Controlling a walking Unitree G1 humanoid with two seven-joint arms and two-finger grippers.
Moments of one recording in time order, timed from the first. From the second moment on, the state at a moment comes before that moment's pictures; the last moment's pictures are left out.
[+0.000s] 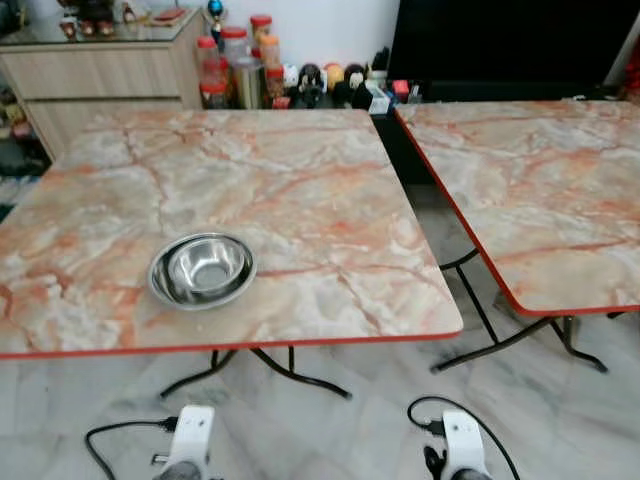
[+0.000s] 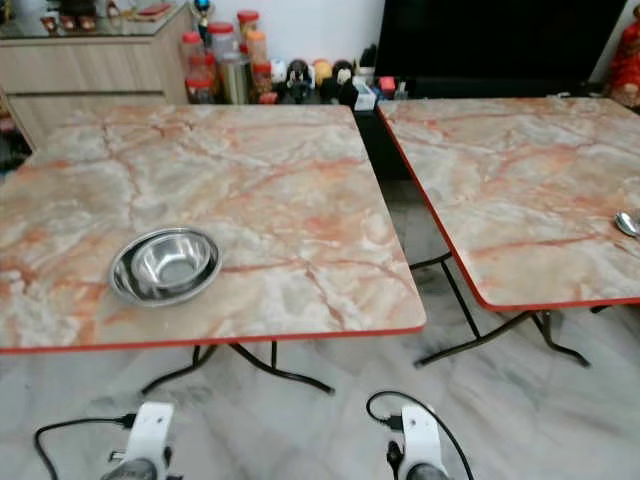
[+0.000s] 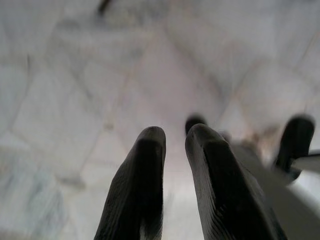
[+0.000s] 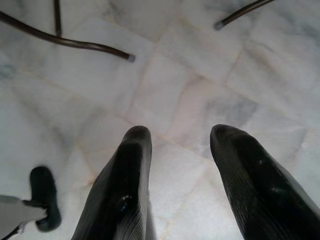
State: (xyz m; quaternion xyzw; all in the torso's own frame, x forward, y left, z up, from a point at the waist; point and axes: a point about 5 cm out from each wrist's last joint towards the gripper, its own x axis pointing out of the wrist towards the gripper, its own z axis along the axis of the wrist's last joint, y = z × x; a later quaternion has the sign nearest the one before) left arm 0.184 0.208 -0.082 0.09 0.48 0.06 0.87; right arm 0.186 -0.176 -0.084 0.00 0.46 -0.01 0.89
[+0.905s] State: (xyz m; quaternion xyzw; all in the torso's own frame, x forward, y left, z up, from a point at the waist) left arm 0.185 0.190 -0.084 0.09 0.49 0.02 0.87; right arm 0.152 -0.198 -0.096 -0.01 0.49 -0.05 0.87
